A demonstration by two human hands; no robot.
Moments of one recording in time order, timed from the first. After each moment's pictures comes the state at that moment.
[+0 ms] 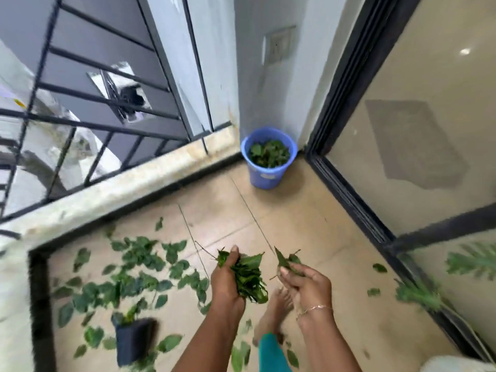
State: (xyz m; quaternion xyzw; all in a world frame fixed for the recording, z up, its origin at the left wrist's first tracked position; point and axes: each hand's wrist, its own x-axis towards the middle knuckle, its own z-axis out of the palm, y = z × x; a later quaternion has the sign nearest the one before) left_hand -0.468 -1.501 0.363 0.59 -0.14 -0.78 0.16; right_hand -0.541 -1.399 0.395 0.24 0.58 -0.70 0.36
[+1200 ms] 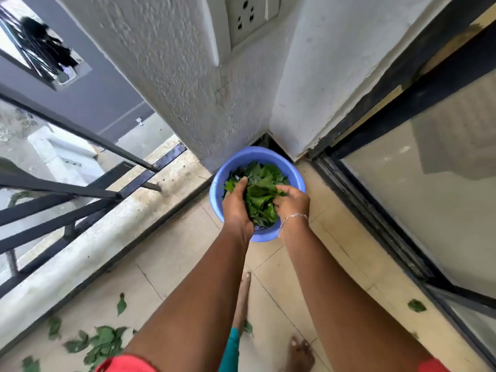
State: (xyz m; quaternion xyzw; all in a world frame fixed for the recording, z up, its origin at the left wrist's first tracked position) left_hand -0.866 -1.799 0.166 0.58 -0.21 -0.78 0.04; right_hand -0.915 -1.727 0.180 0.25 0.72 -0.57 0.32
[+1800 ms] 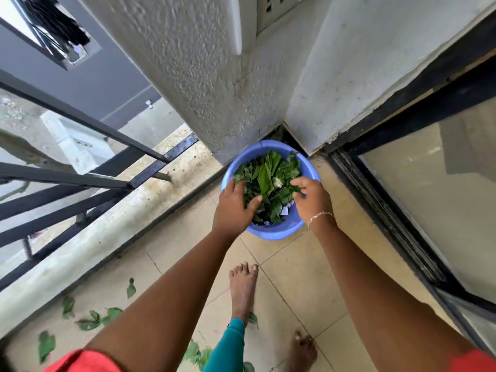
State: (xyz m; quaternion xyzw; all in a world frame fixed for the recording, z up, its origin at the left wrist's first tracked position) left_hand -0.825 -1.834 0.166 0.37 -0.82 -0.40 -0.15; right_hand -0.943 -1.704 0.159 -0.11 0.90 -0.28 0.33
